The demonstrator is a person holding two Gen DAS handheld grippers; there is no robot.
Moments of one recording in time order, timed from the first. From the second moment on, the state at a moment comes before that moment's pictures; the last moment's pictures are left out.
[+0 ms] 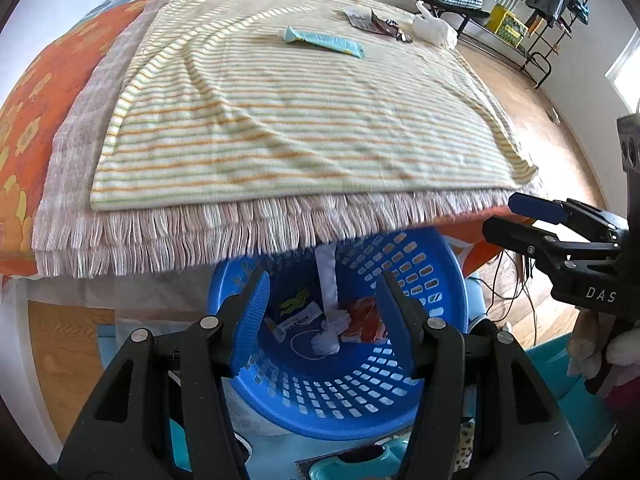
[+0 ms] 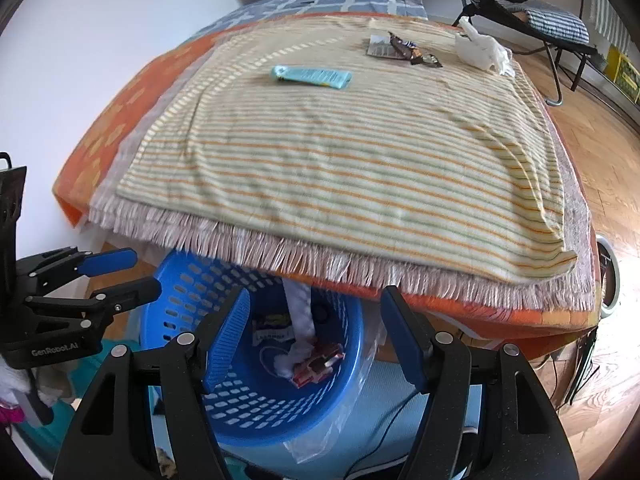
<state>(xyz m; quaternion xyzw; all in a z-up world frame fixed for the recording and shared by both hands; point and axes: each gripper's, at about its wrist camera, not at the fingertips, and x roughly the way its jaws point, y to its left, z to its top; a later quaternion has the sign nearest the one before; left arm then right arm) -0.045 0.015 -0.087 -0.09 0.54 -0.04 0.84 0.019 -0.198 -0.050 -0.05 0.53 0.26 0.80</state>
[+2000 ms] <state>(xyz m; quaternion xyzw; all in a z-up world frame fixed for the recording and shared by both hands) 0.249 0.046 -0.103 -0.21 0.54 0.00 0.82 0.383 -0.275 -0.060 0.05 0.50 0.14 0.85</state>
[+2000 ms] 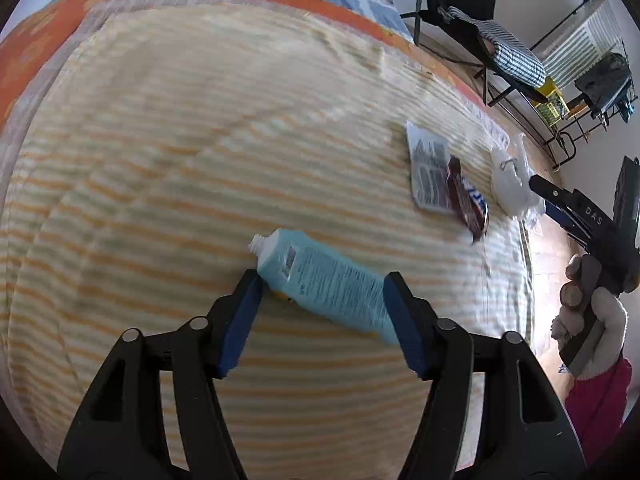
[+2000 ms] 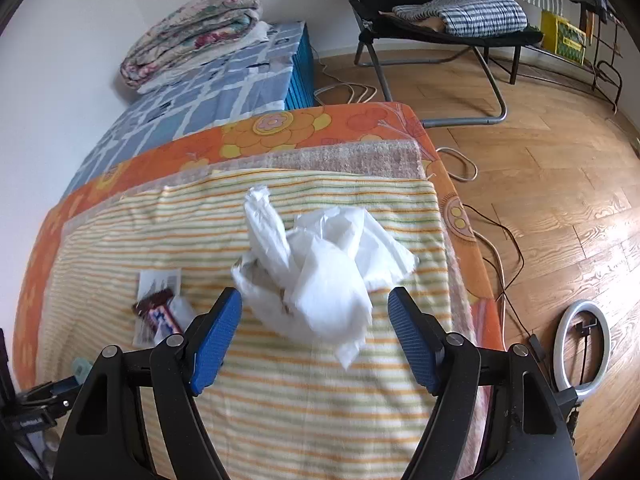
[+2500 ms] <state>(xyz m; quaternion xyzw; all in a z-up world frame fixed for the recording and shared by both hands) 0.267 -0.028 -0.110 0.00 0.49 0.02 0.87 0.405 -0.242 -0.082 -0.01 0.51 0.12 0.85</state>
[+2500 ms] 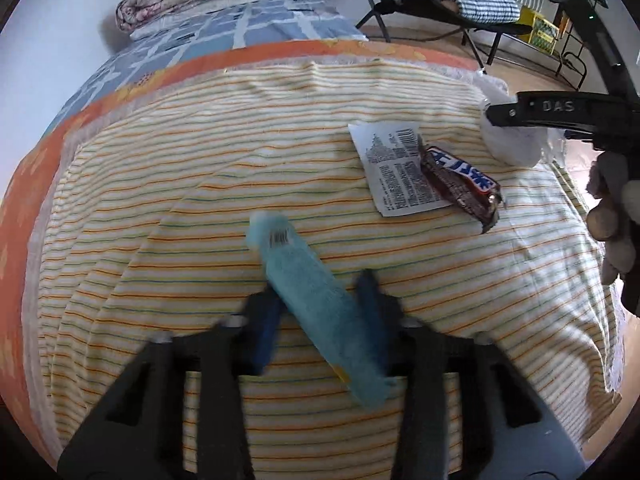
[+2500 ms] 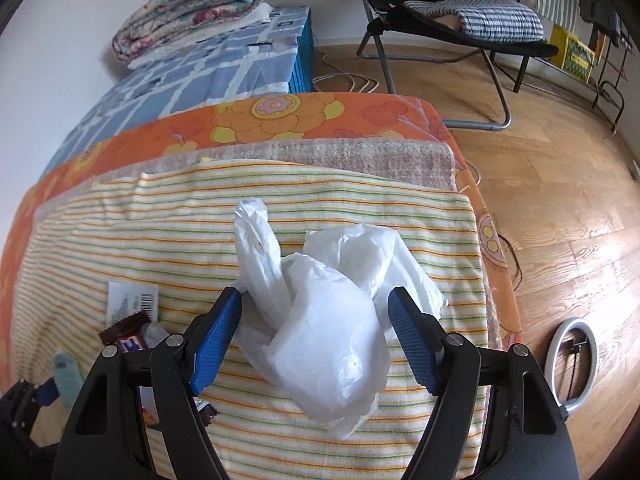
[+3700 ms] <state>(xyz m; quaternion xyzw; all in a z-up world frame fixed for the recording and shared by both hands) 0.014 -0.014 -0.036 -0.20 0.42 0.01 0.89 0.142 -0.210 0.038 -0.03 0.46 0.31 0.83</state>
